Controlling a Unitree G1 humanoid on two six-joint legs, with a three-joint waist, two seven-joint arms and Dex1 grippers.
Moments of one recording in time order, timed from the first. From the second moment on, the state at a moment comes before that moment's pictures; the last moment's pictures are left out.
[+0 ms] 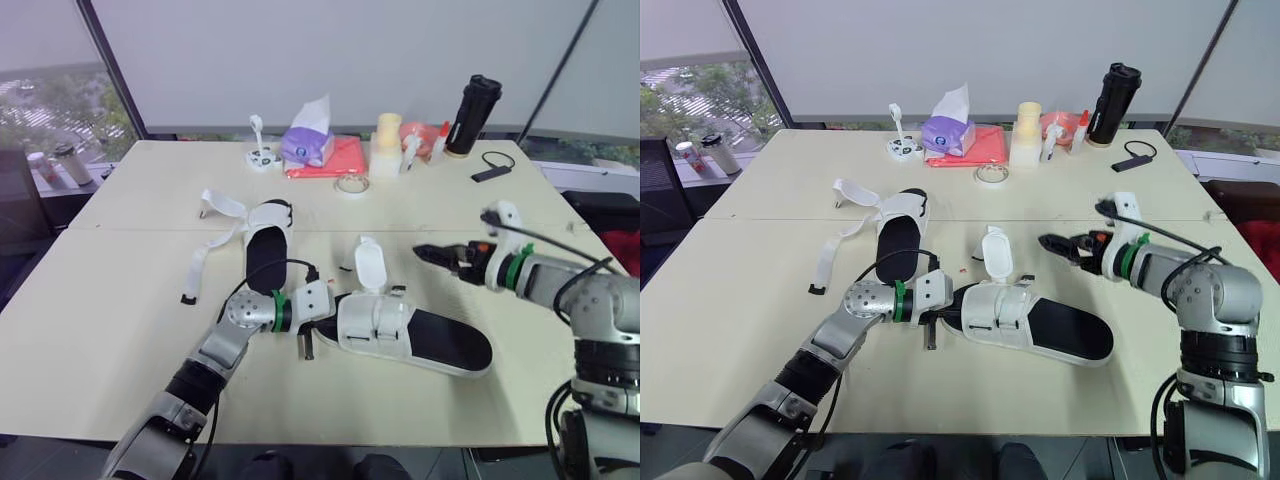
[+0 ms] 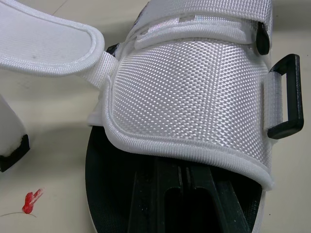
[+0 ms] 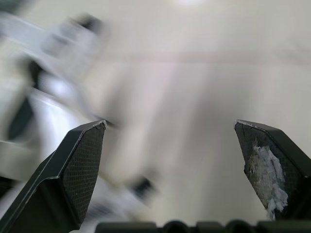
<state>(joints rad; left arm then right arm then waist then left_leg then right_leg) -0.53 0.30 -0.38 0.30 -0.02 -0.06 -1.02 -0.62 -0.63 -0.29 -0.02 0.77 1.19 0.48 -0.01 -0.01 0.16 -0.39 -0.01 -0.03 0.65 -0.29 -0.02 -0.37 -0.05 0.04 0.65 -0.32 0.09</state>
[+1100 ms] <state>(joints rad) -0.51 0.31 -0.37 0.27 -0.02 -0.06 -0.99 -1.08 -0.41 -0.38 0.69 0.72 1.41 0.56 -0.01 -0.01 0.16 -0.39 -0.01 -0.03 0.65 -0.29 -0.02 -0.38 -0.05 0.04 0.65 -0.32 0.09</state>
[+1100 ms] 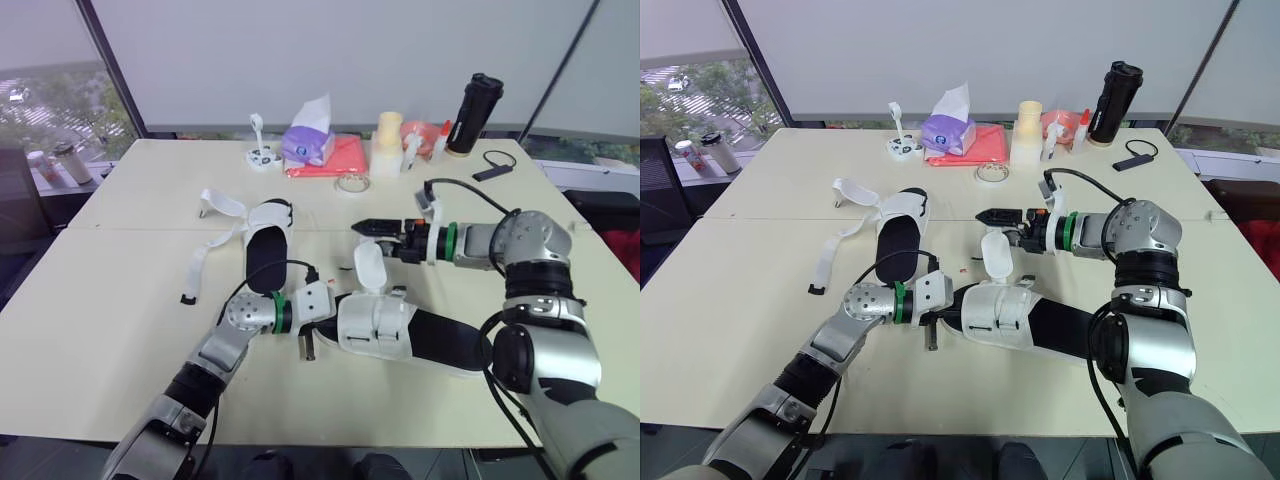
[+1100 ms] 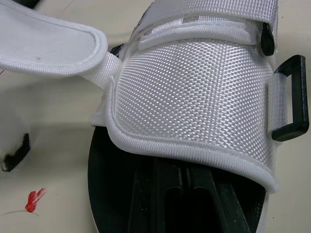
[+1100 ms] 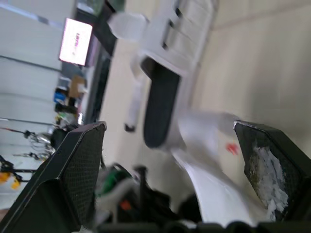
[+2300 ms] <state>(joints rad) -0.52 0.30 -0.38 0.29 -0.02 -0.08 -0.94 -1.02 -0.51 -0.21 0.61 0.60 1.40 0.65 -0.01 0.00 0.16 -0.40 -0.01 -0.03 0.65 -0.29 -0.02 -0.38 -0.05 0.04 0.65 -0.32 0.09</state>
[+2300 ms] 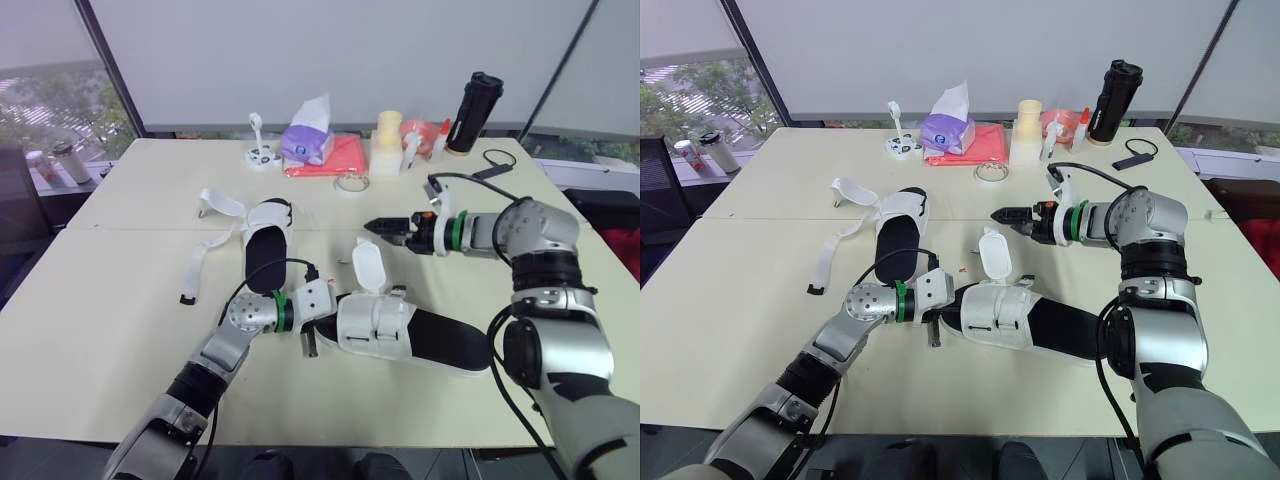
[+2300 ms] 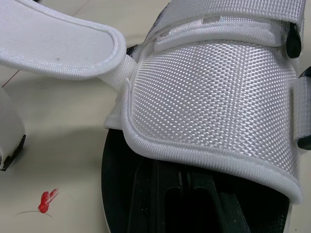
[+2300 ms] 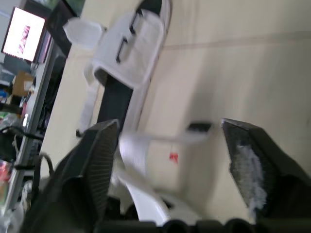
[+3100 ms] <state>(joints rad) -0.51 0.30 -0.38 0.29 -0.02 -0.09 -0.90 -1.08 -0.39 -0.34 0.71 0.66 1.50 0.69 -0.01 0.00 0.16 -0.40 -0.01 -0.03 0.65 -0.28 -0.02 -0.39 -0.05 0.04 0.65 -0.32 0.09</state>
